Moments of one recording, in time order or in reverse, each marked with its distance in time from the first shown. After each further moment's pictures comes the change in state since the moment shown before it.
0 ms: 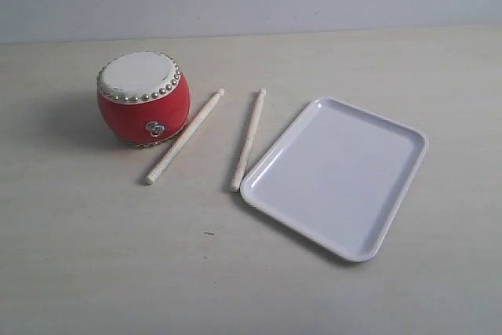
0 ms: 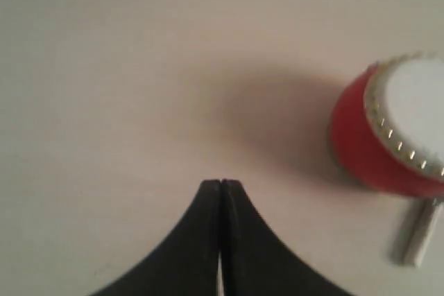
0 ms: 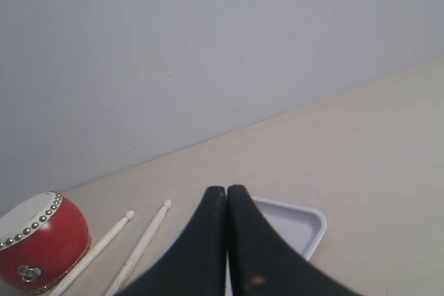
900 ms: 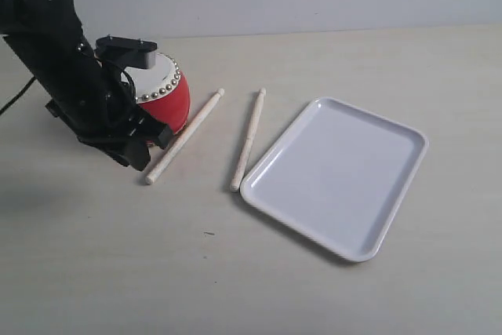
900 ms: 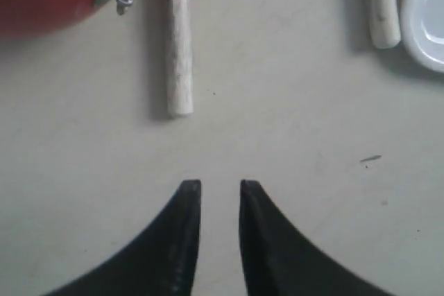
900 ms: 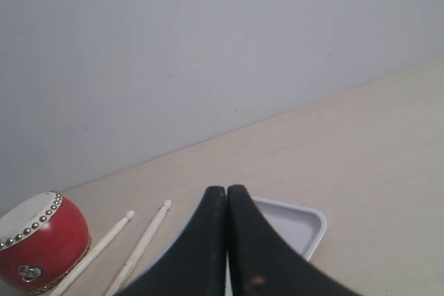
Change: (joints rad) left arm -0.506 0.549 -0.223 -0.128 0.269 0.170; right arm 0.000 0.000 0.000 0.000 0.000 0.000
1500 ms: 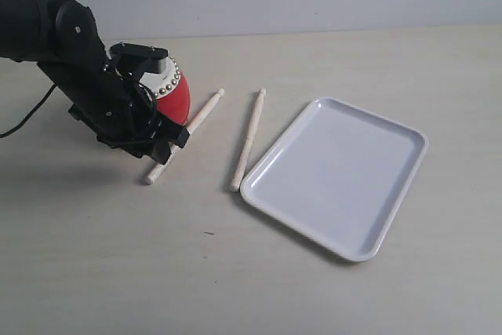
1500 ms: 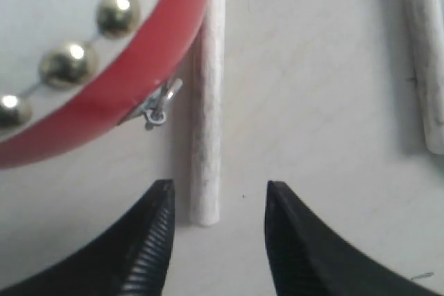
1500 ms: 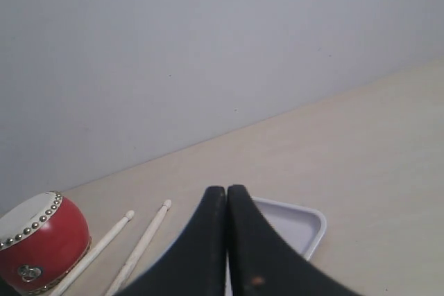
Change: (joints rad) left arm 0.000 0.111 0.000 -0.002 -0.221 -0.017; right arm 0.000 0.000 0.000 0.000 0.000 0.000
